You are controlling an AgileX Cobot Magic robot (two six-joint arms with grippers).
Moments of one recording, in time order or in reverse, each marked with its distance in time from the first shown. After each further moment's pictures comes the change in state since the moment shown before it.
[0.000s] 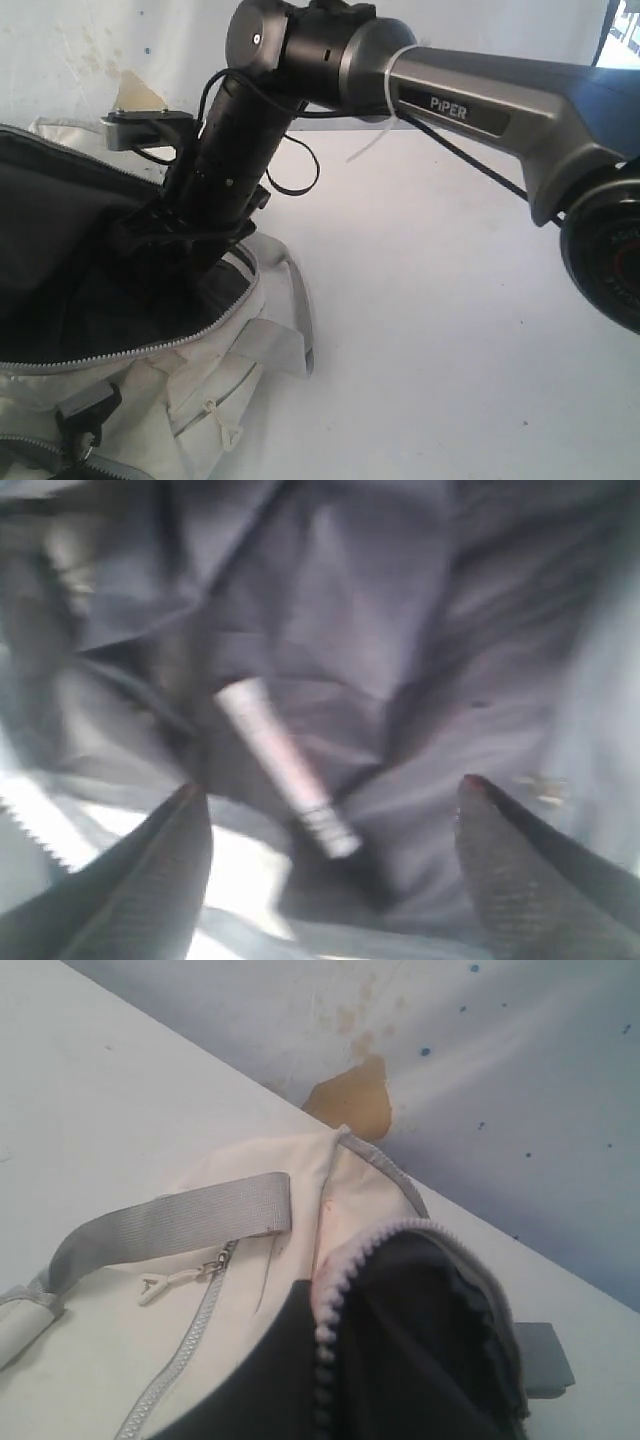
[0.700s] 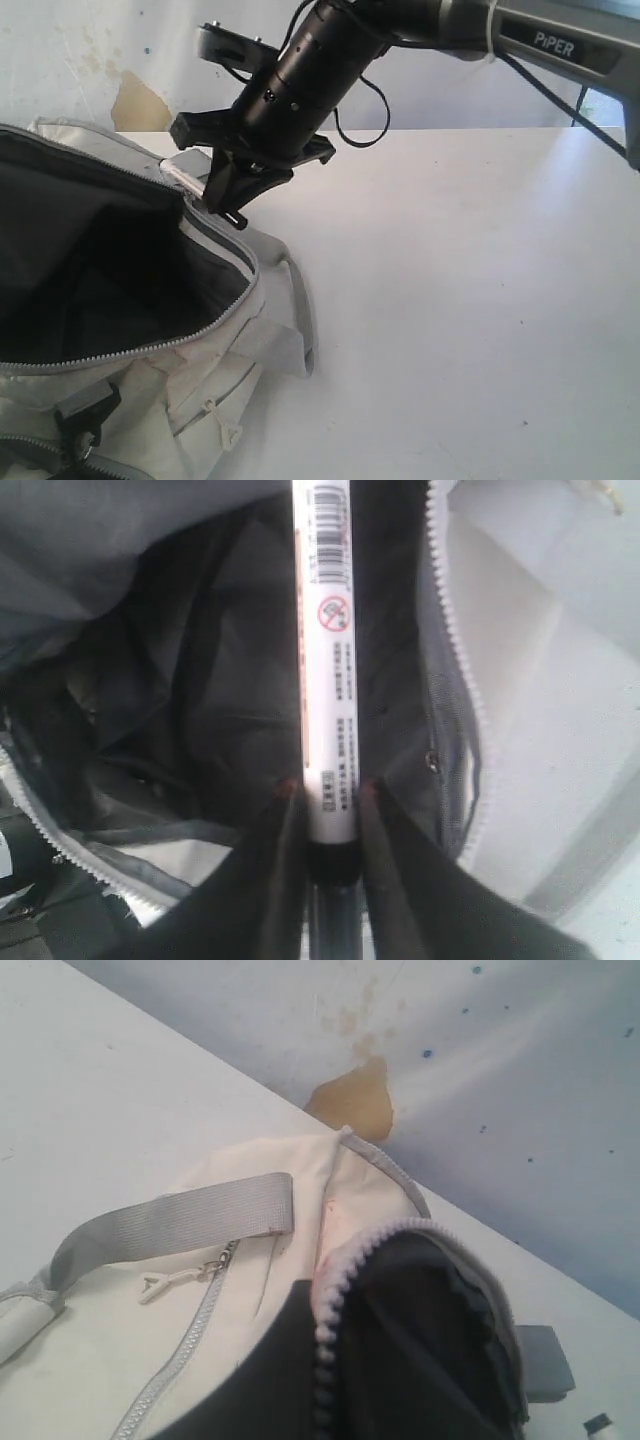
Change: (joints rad) left arm 0.000 0.000 0.000 0.000 -0.004 -0.019; right arm -0.156 -0.084 0.013 0.076 0.000 0.148
